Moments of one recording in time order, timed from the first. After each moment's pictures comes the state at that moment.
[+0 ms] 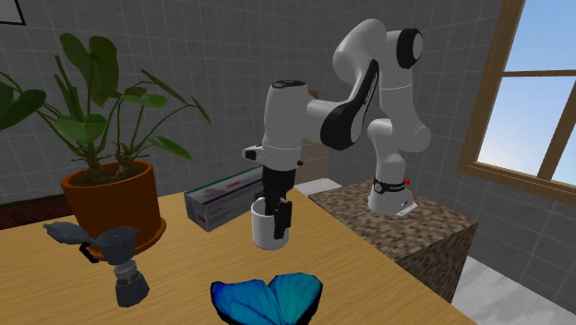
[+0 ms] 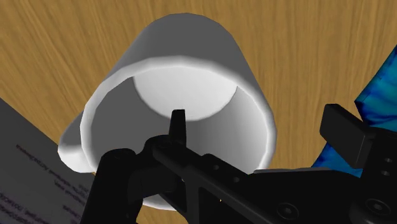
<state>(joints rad) 0.03 0.26 0.27 -1.99 -0.18 2.32 0.53</state>
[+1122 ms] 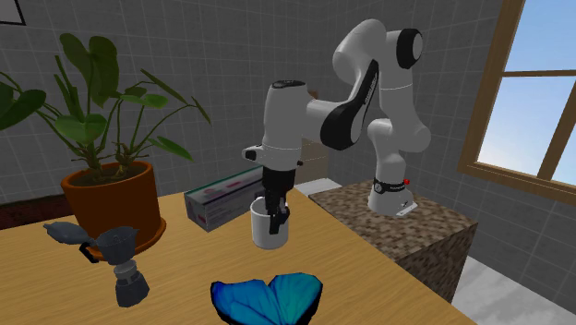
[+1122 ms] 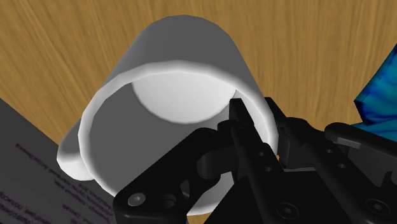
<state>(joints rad) 0.03 0.26 0.27 -1.98 -0.18 2.32 0.53</state>
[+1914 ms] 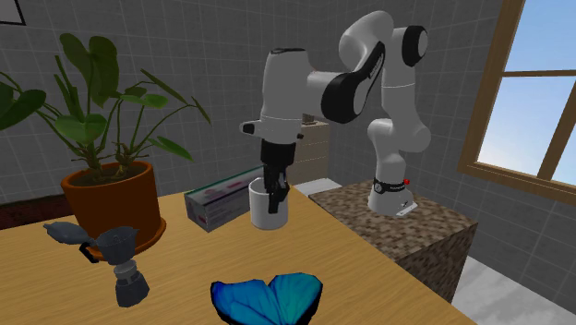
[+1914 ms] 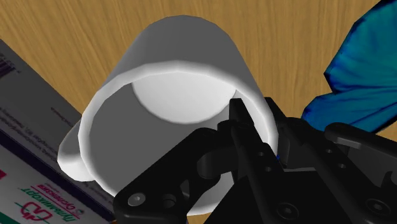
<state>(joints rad) 0.02 0.19 0.28 -1.92 -0.14 2.19 0.50</state>
